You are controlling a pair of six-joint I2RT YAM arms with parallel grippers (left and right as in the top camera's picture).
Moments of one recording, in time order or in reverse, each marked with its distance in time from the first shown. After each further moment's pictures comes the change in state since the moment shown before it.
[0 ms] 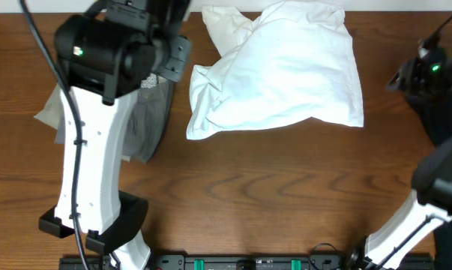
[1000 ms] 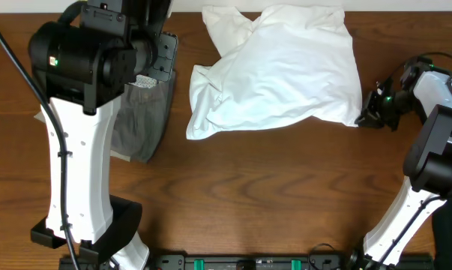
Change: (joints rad) left arm 0.035 -0.037 0.000 0.001 0.044 -0.029; right arm 0.064 0.105 -0.380 0.328 -0.048 0.199
